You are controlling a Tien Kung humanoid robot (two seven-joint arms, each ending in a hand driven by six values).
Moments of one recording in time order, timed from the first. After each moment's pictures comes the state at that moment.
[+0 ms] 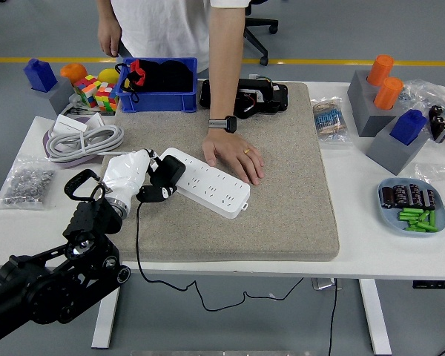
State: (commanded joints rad) left arm -0.49 0.23 -0.62 -1.19 1.99 0.41 0.57; right arm 0.03 -0.29 1.20 0.31 -1.08 -0.01 -0.15
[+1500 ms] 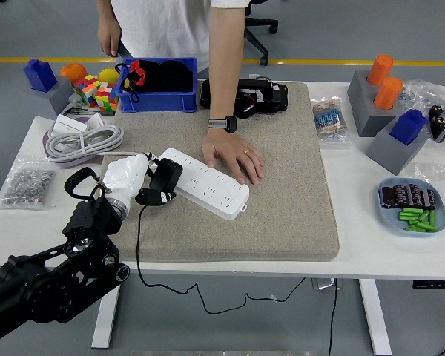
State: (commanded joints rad) left arm -0.48 0.23 -0.64 -1.20 1.95 0.36 0.59; right arm 0.03 -0.29 1.20 0.31 -1.08 -0.01 -0.14
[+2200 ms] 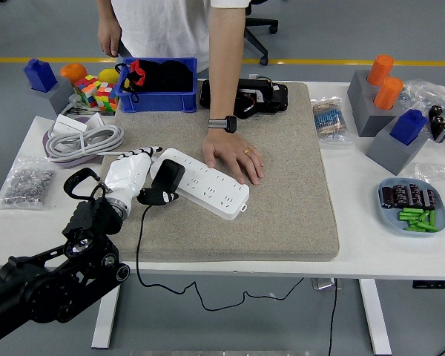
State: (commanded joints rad) left arm -0.48 0.23 -0.64 -1.20 1.94 0.38 0.55; right arm 0.03 -0.29 1.20 0.31 -1.07 -0.01 -0.15
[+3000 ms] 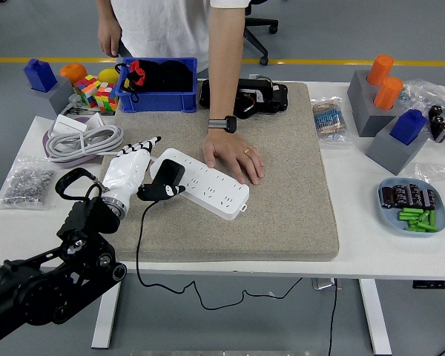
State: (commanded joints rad) left arm -0.44 0.25 -0.68 -1.26 1.90 0.44 0.46; right arm 0.03 -0.29 1.20 0.31 -1.07 -0.01 -0.14
